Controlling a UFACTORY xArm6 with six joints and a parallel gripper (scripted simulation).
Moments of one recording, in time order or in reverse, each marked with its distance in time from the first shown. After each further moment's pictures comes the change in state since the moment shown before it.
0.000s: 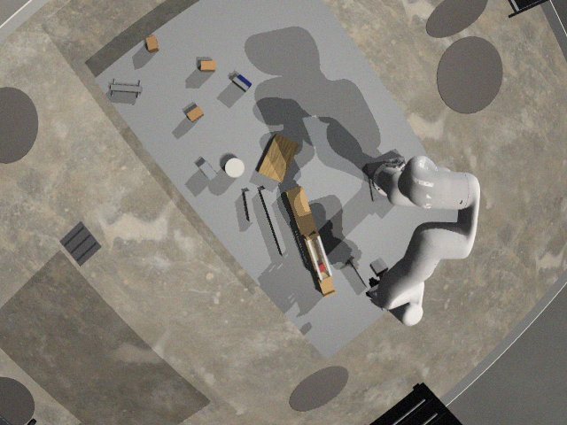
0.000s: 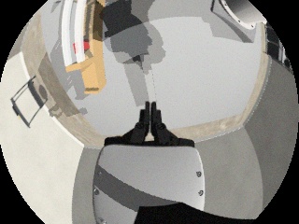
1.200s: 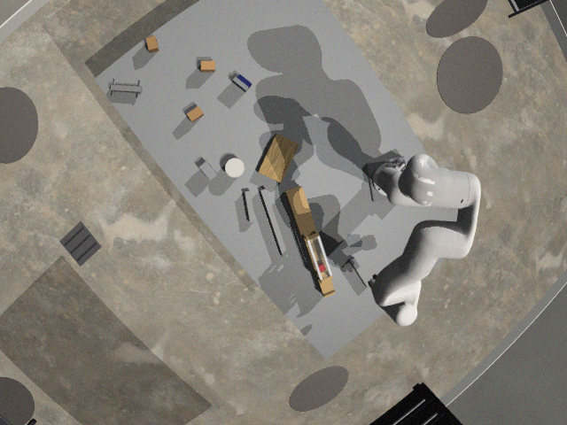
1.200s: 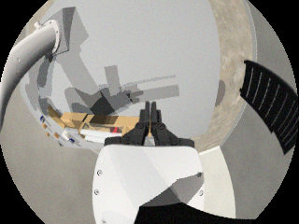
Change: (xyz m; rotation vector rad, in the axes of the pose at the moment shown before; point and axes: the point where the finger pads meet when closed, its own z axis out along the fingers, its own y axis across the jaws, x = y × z) arm -0.001 -0.001 0.000 -0.078 0.020 1.605
